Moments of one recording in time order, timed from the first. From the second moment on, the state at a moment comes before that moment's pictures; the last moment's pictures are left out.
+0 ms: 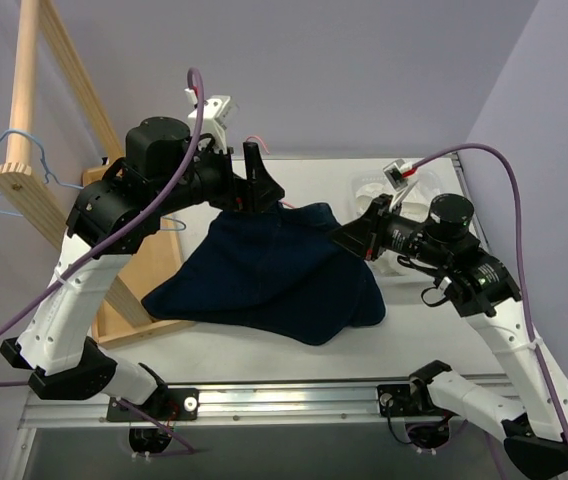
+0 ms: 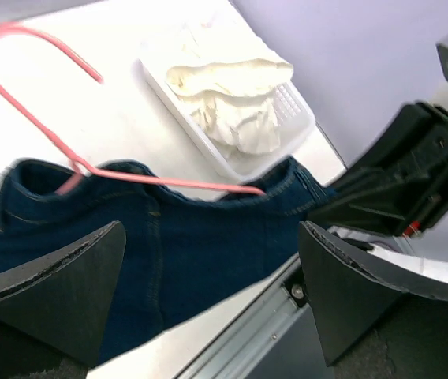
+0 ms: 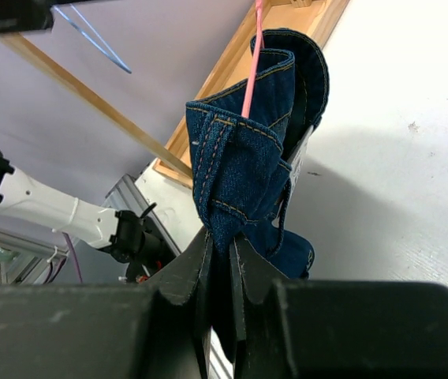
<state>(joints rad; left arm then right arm) -0.72 1.46 2.12 -1.01 0.11 -0.43 0.46 0.94 1.17 -0.41 -0.54 0.47</state>
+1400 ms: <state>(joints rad) -0.66 1.65 2.23 -1.11 0.04 -0.38 0.46 0.78 1.18 -0.49 -0.52 0.53</state>
